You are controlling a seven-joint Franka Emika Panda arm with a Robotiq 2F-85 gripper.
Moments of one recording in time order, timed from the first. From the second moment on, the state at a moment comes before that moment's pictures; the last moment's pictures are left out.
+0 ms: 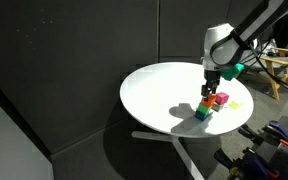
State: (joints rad) arm -0.02 0.24 -0.05 -2.40 -0.12 2.51 -0.07
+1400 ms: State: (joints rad) arm -0.08 0.14 -0.05 -2.47 0.04 2.52 -0.29
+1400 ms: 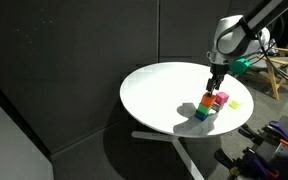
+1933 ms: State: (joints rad) arm -0.10 0.02 -0.07 -2.59 0.06 2.55 -0.32
